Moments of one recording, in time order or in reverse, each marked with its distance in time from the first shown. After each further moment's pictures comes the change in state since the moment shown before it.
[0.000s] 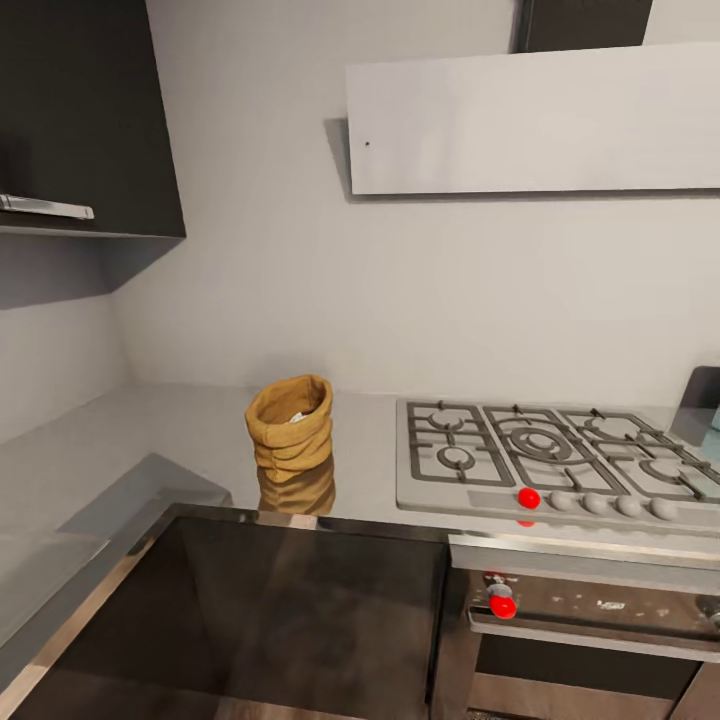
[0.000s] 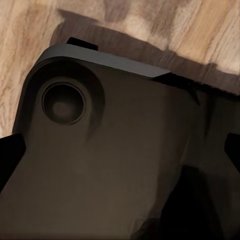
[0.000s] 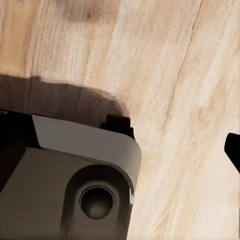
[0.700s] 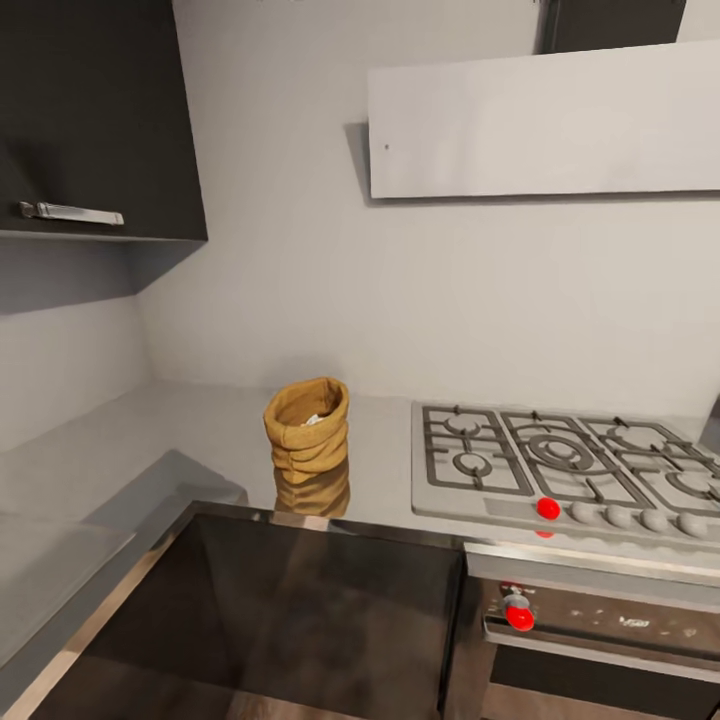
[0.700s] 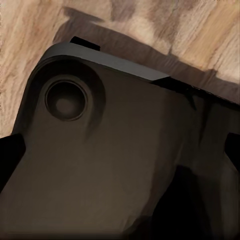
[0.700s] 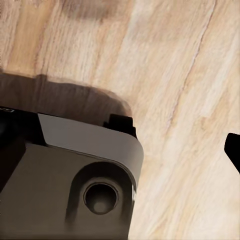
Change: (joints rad) left arm 0.000 0.002 -0.003 -0.002 0.061 -0.001 -0.001; right arm 0.000 0.005 -0.002 0.000 0.011 0.000 0.004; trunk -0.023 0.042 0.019
